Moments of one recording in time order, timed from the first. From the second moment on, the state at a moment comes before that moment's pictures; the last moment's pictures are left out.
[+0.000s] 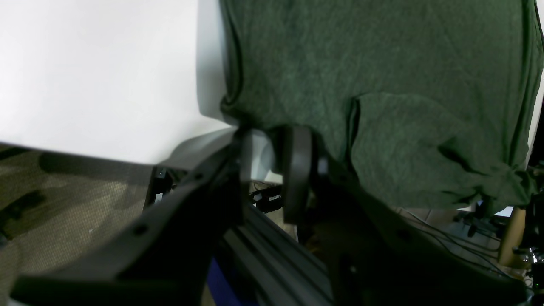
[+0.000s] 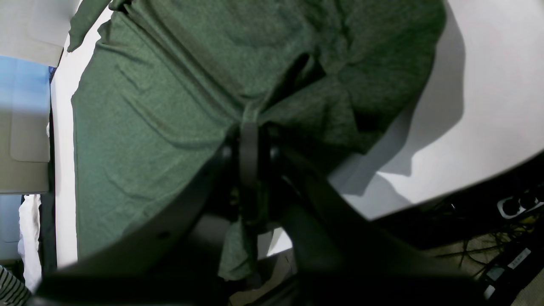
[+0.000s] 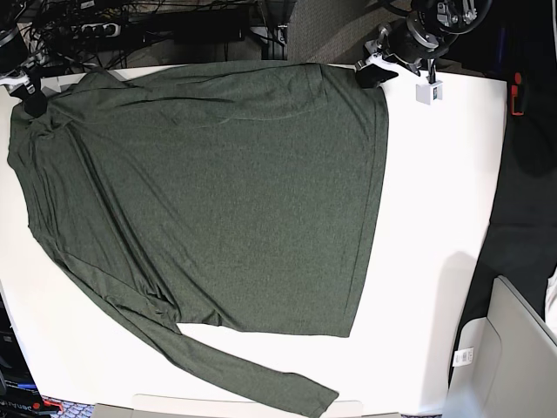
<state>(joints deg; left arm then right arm) 37.0 -5.2 -13.5 110.8 -47.0 -1.0 49.4 -24.4 14.6 57.8 88.2 68.2 26.7 -58.7</state>
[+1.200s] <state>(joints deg) 38.9 -5.3 -16.2 111.6 -47.7 -1.0 49.4 -24.2 14.6 57.8 88.2 68.1 26.7 -58.7</state>
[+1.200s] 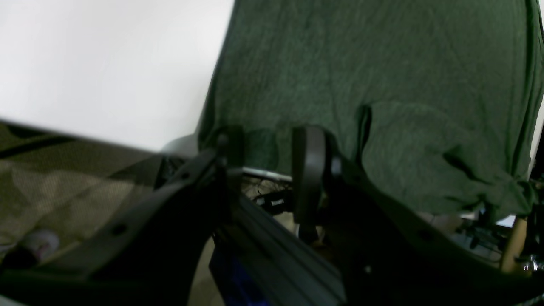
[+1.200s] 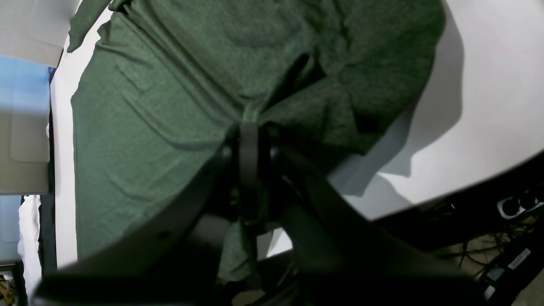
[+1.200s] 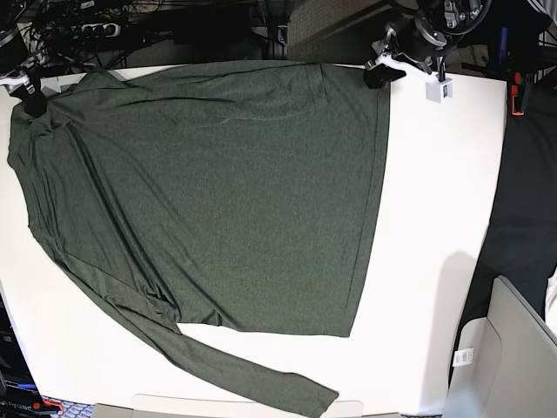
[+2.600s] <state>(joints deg) 38.6 -5.2 -16.1 111.8 -47.6 -0.9 49.6 -24.2 14.6 57.8 88.2 68.1 26.7 -58.7</state>
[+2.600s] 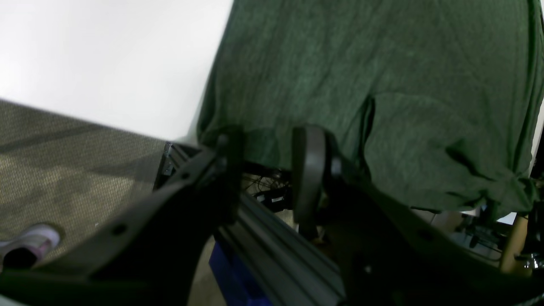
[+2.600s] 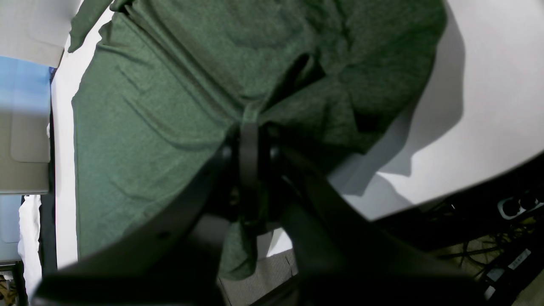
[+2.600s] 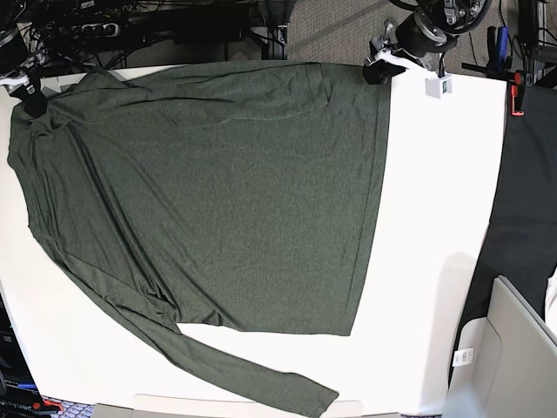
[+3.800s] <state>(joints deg) 31.3 -5.0 -10.6 107.4 -47.4 -0.8 49.4 -24.3 13.7 57.8 88.1 68.1 26.7 -58.6</state>
